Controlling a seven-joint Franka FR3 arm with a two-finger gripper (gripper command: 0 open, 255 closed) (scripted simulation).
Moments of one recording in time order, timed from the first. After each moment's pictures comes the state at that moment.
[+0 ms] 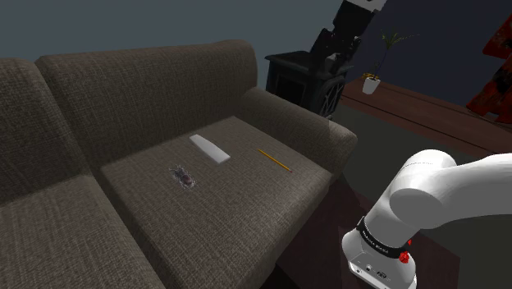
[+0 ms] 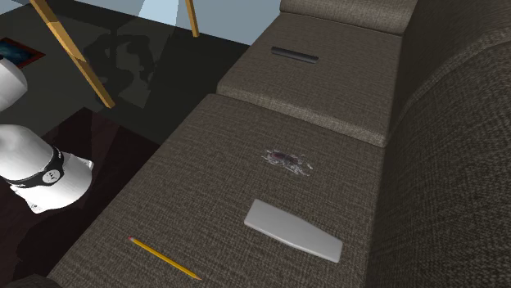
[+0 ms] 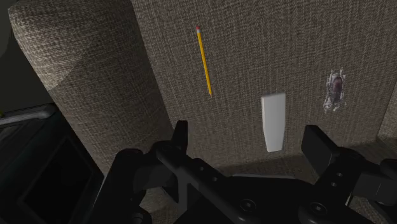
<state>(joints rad) 0.00 -0.83 -0.01 -2.28 0.06 1.65 0.15</state>
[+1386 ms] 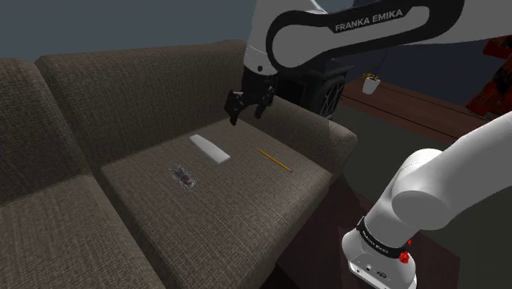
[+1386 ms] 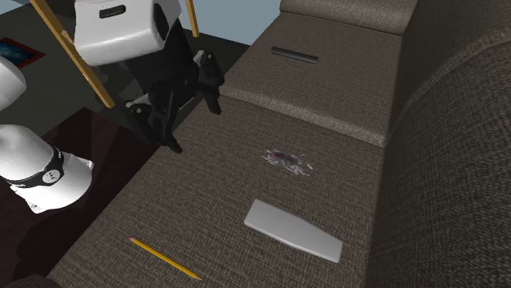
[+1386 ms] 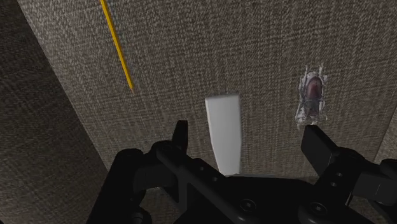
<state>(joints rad) 0.05 -0.38 0.29 -2.34 0.08 2.13 0.39</state>
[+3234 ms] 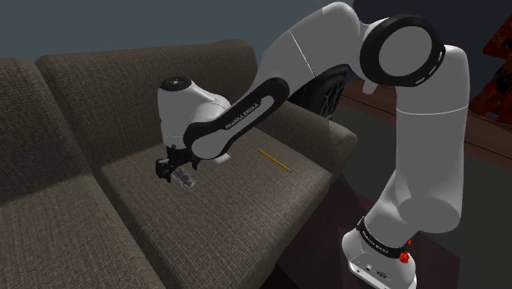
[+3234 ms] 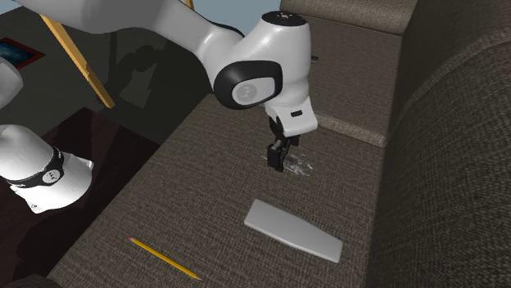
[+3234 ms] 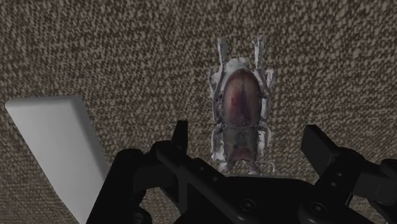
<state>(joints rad) 0.20 0.46 0.38 -1.91 -0.40 2.41 0.86</state>
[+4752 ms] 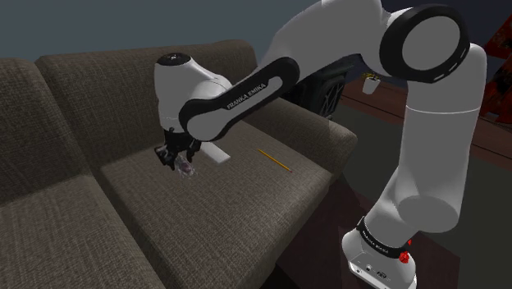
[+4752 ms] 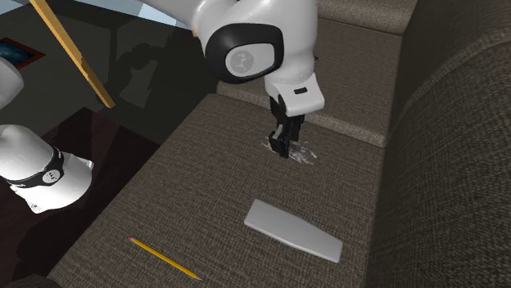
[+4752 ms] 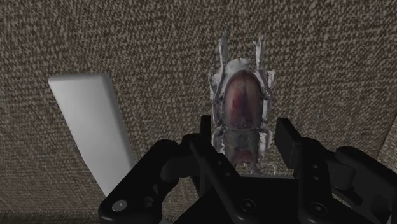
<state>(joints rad) 0.18 0.37 0.41 -1.89 -0.34 2.32 0.81</state>
